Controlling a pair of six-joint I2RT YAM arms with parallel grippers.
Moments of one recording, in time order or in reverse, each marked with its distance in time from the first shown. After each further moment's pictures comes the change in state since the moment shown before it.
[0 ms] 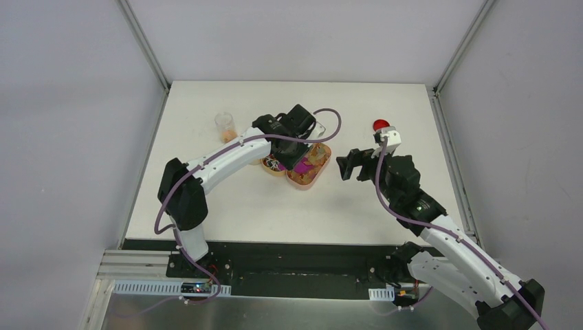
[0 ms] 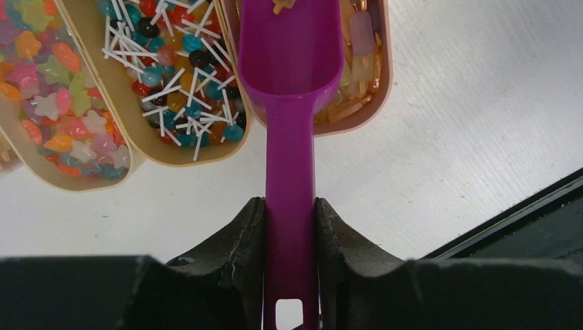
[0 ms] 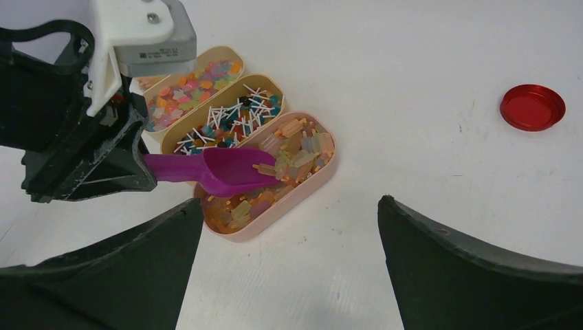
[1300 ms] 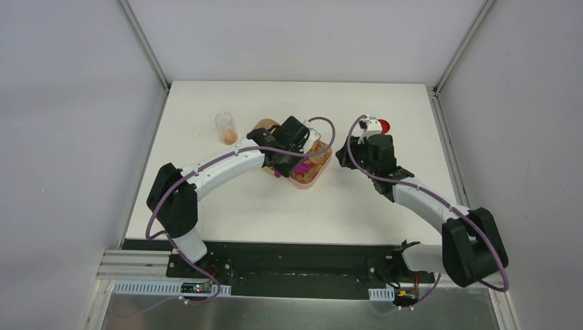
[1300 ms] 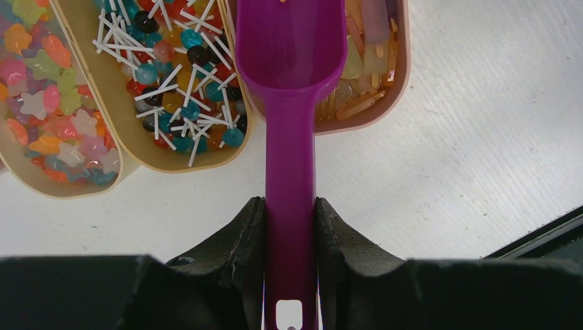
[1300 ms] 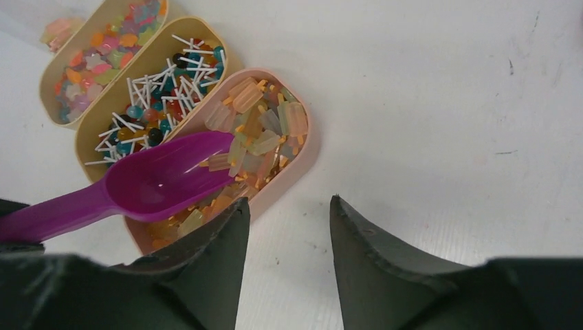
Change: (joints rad) left arm -0.006 -0.095 -0.235 0.185 -0.034 -0.001; right arm -0.183 0.463 0.004 0.241 -0.196 0.071
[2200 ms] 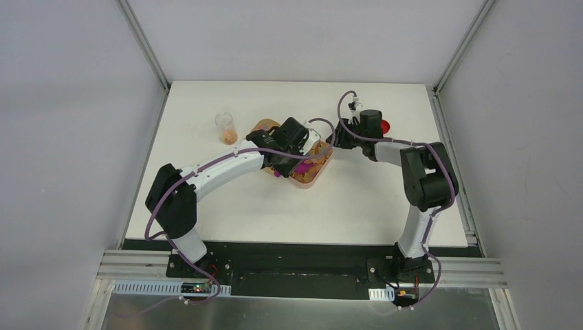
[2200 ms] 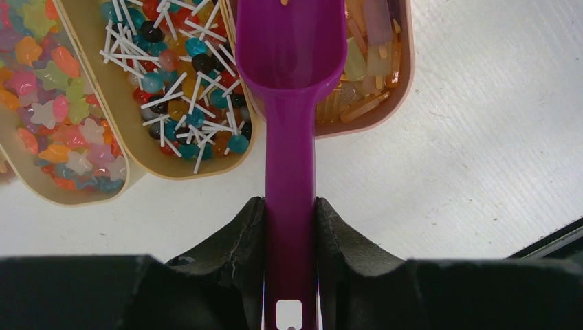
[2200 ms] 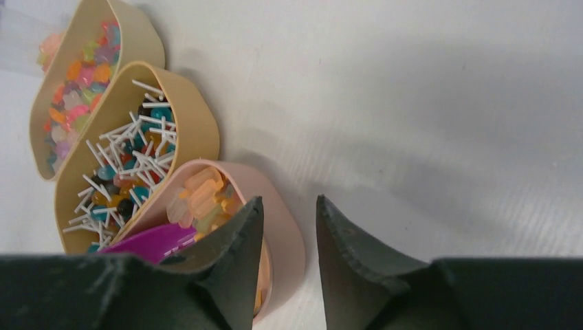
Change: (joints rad) left arm 0.000 -0.011 -0.031 0.044 -0.006 0.023; right arm -0.175 0.665 0.416 0.092 -0.377 0.048
